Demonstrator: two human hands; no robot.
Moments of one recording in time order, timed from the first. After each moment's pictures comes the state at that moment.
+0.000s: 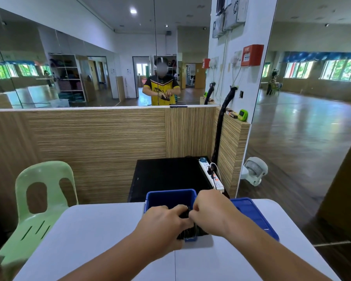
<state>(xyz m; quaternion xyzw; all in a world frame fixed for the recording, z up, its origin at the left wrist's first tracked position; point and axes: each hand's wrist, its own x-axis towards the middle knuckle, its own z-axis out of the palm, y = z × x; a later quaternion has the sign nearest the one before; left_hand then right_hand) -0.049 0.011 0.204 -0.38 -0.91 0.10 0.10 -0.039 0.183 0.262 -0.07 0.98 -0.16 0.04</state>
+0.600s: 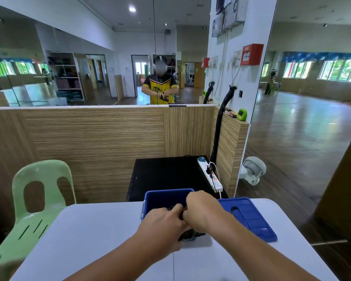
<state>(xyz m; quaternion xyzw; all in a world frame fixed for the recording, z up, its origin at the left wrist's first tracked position) -0.045 0.023 0.202 -0.33 -0.94 0.08 0.08 -0.065 0.159 0.245 -0.03 0.99 -0.11 0.10</state>
